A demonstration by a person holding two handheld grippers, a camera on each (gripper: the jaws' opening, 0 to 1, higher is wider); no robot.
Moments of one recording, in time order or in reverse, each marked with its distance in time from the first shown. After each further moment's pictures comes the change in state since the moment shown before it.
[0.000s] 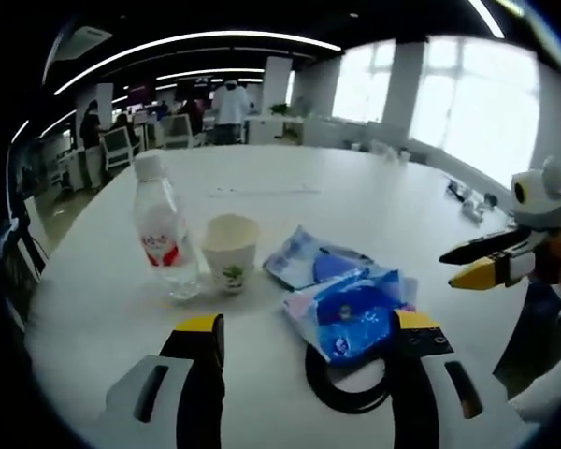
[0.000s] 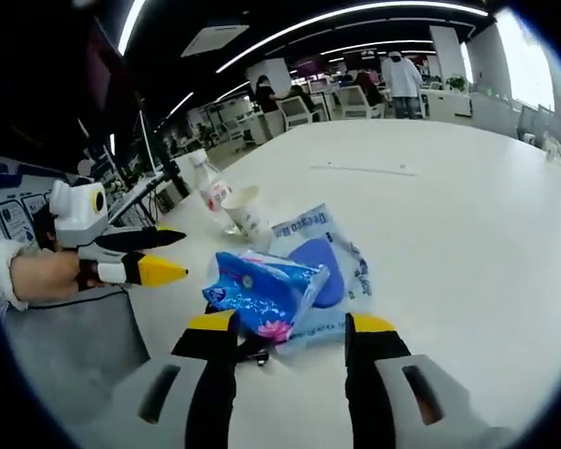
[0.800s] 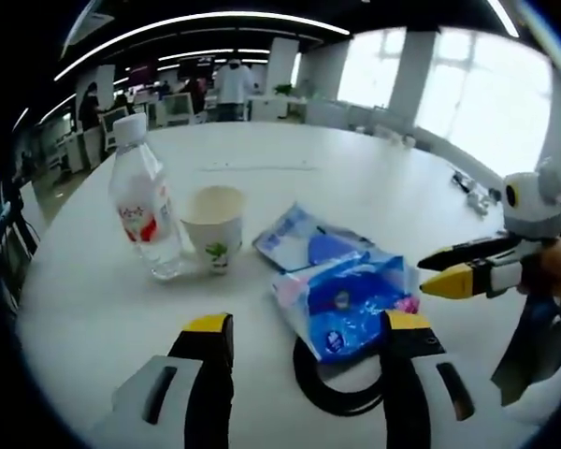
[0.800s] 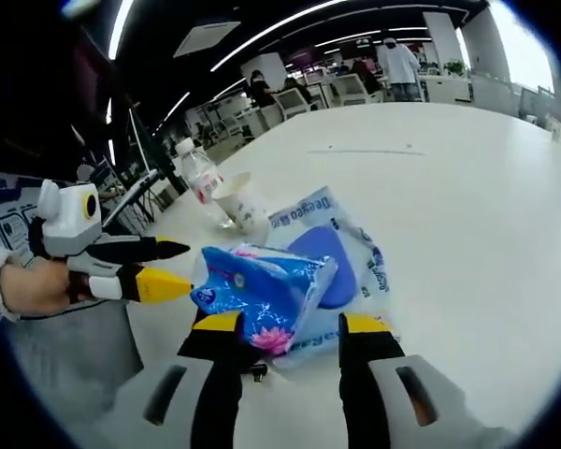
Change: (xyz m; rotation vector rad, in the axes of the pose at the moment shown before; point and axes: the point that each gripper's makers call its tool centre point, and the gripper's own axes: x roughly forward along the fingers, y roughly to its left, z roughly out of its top) left arm 0.021 -0.011 -0.020 -0.043 0.098 -0.009; right arm 0.039 -0.004 -0.015 0.045 0.040 0.021
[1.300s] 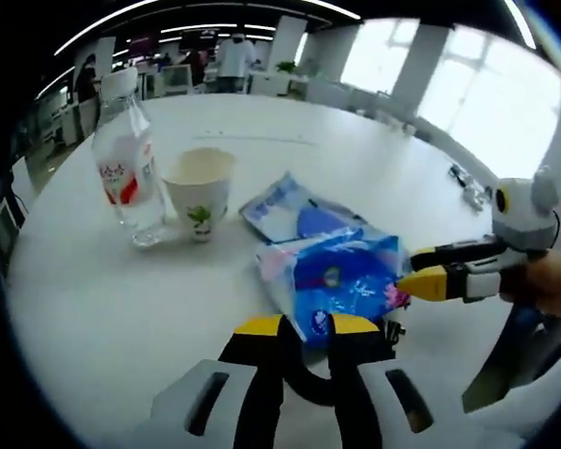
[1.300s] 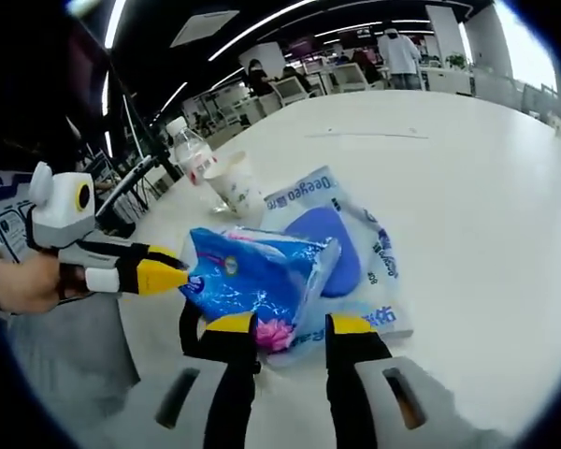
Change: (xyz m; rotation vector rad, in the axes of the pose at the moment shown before) left arm 0.006 -0.010 -0.021 -0.074 0.096 -0.043; right arm 0.015 -0.003 -0.016 0.004 0.038 -0.016
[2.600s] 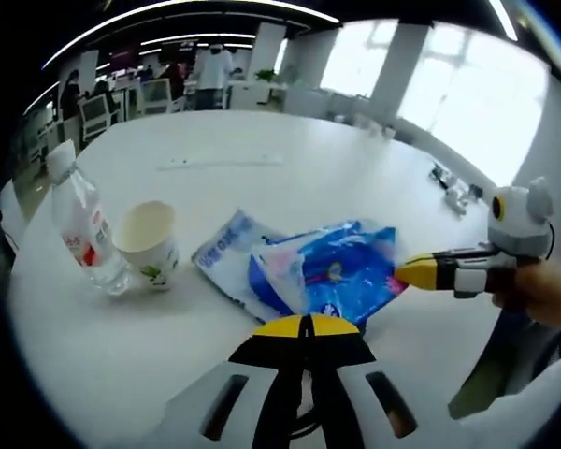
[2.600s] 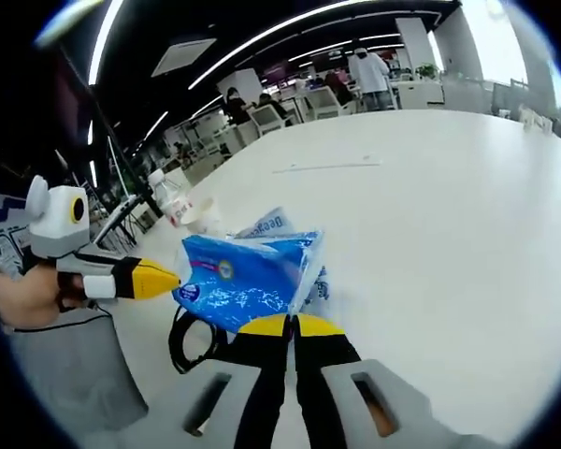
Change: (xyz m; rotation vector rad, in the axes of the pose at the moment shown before) left arm 0.015 -0.061 0.045 0.069 -0.027 -0.051; right arm -0.059 -0.050 0.027 0.073 -0.123 -0.081
